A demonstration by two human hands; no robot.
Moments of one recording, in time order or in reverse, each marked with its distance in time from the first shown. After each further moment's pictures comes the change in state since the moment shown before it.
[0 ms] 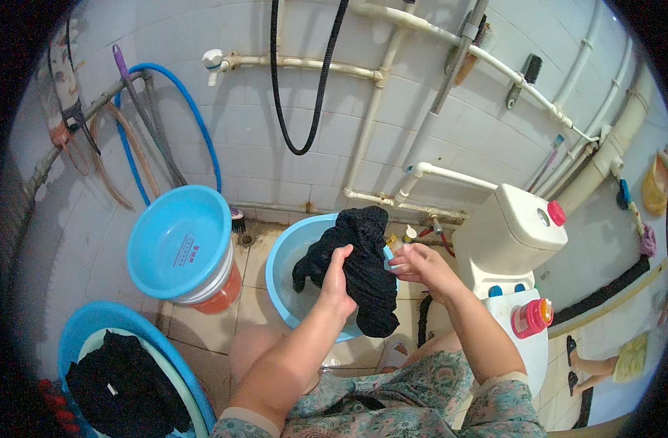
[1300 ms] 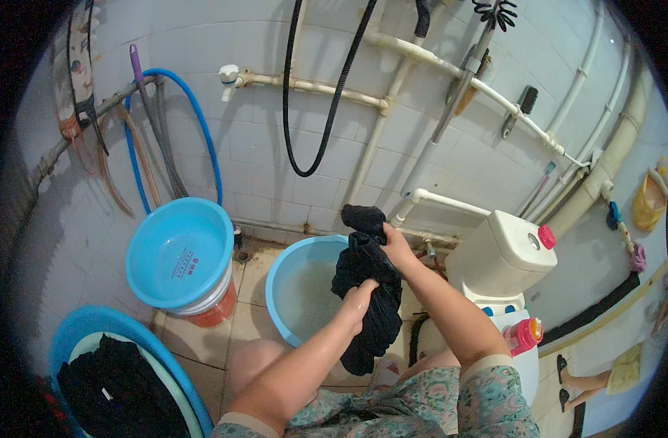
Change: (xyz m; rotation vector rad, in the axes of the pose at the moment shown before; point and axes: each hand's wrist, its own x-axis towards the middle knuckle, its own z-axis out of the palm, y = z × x) left_hand 0.038 -0.027 -0.034 0.588 0.193 -0.156; right_hand 0.118 -0.003 0.012 -0.354 0.126 -0.566
